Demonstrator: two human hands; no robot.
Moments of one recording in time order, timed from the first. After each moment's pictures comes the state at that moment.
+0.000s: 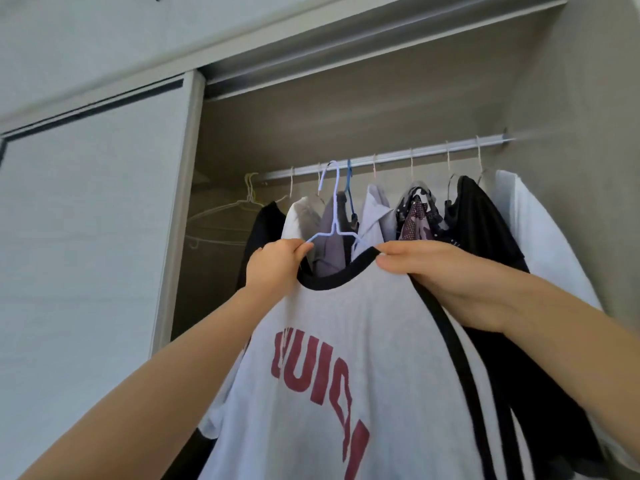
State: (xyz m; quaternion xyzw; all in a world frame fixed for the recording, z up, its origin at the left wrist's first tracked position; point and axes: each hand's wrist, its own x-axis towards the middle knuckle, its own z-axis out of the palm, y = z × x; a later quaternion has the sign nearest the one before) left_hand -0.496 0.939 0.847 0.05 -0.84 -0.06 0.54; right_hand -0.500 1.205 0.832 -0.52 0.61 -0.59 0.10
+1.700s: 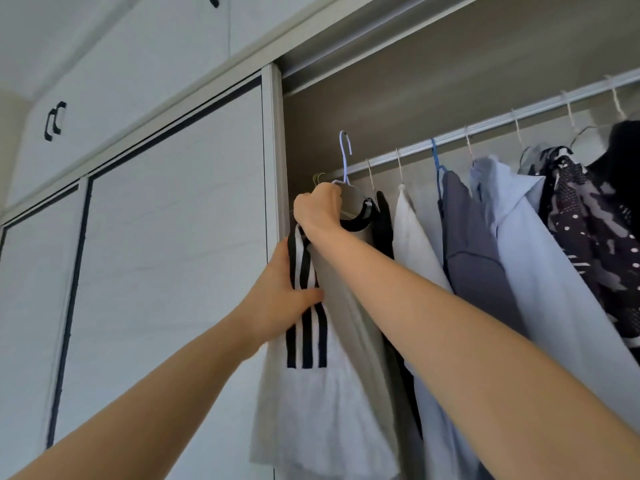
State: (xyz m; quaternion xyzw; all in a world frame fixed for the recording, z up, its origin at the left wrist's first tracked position) left_hand -0.369 0.804 0.823 -0.02 -0.83 -0.32 0.46; right_hand -0.454 0.852 0.937 -0.37 0.60 -0.67 -0.24
